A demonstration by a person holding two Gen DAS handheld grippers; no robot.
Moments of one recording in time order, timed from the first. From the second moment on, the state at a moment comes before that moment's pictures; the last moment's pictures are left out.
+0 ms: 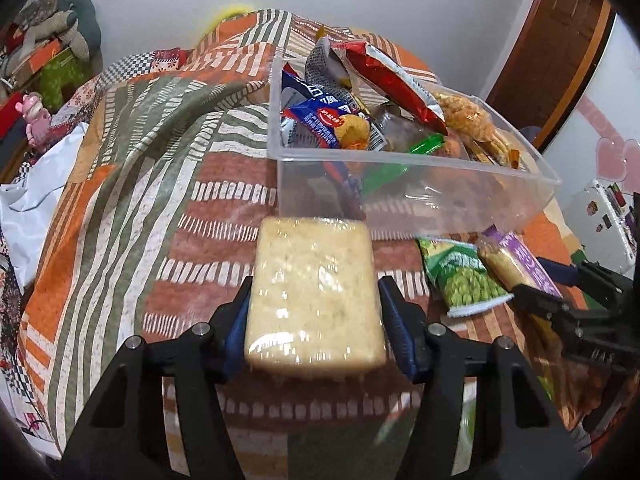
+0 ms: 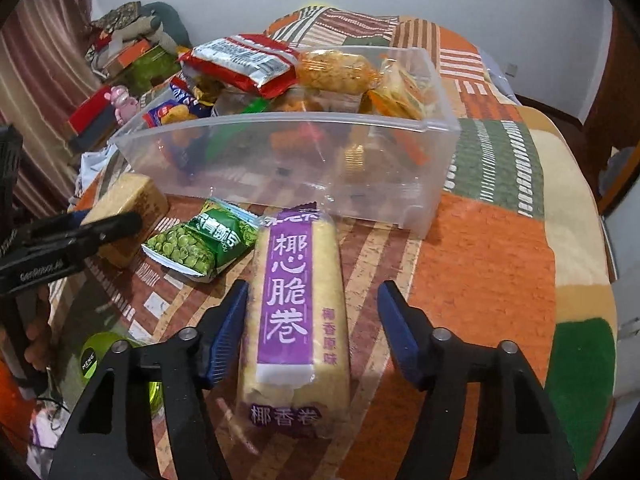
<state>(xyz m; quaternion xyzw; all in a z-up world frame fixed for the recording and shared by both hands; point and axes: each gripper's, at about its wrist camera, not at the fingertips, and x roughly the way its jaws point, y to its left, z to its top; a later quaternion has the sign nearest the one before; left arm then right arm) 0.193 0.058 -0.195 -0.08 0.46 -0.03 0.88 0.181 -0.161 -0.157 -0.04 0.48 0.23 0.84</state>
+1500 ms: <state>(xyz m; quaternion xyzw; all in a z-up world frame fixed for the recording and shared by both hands) 0.246 0.048 -0.127 -0.11 0.39 -0.07 0.91 0.238 -0.143 -0.083 0.01 0.37 0.26 0.89</state>
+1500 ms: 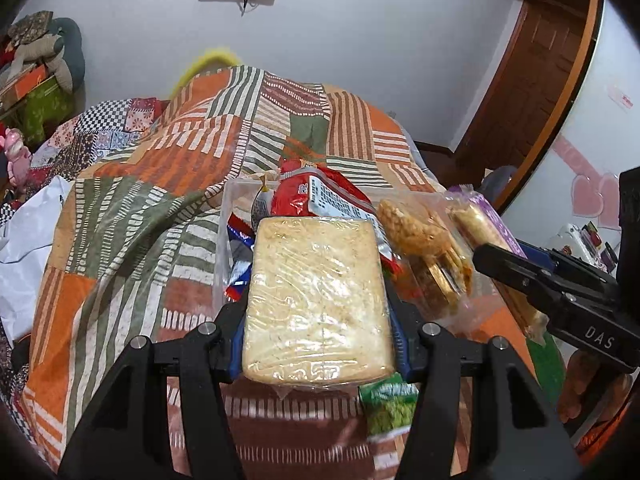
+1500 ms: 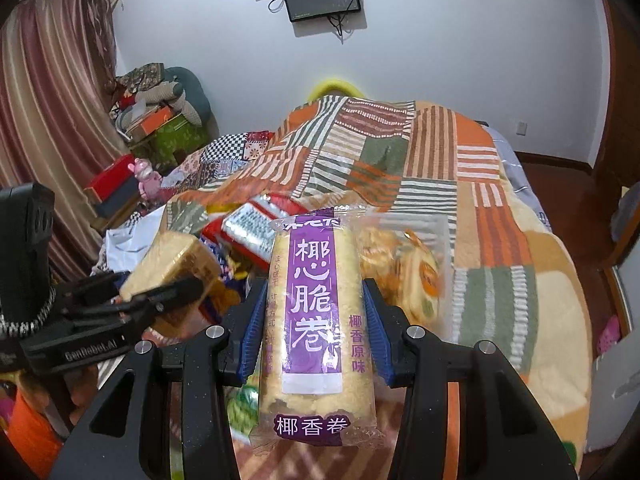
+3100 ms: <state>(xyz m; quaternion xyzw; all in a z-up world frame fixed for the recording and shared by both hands) 0.157 0.059 -0.102 -0.08 0.38 -0.06 0.92 0.159 -0.145 -0.079 -0.01 0.39 0.28 0.88</state>
